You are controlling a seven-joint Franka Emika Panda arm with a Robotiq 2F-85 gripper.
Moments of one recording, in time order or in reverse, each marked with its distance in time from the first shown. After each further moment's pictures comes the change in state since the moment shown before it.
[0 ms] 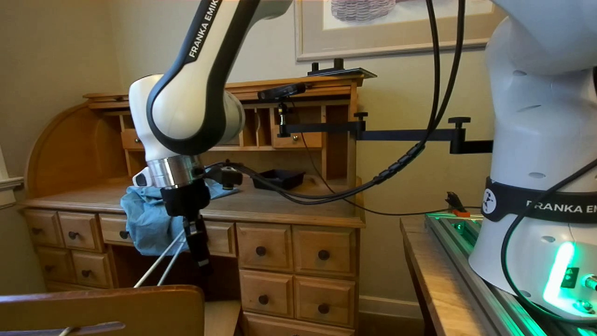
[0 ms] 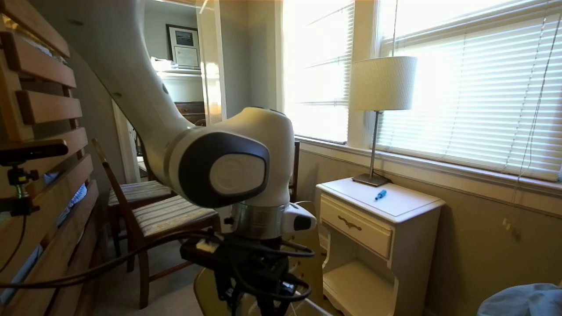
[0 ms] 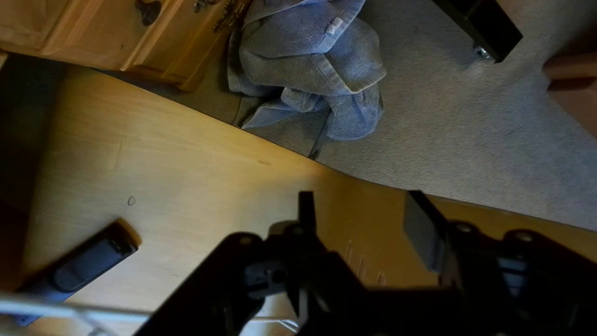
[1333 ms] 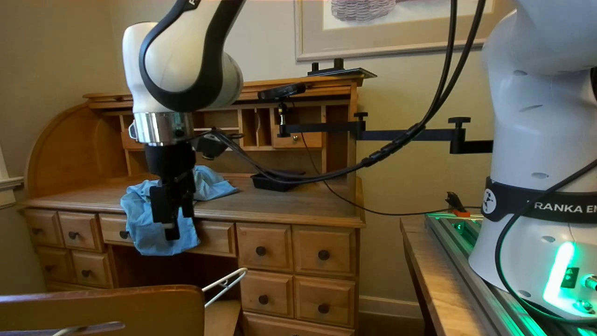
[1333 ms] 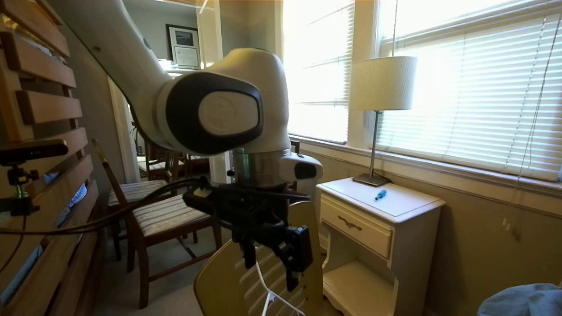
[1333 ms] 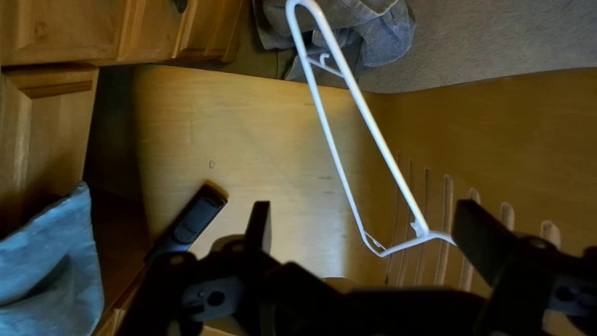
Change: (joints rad) arm 0.049 -0.158 -0.039 -0.047 0.016 0.060 0.292
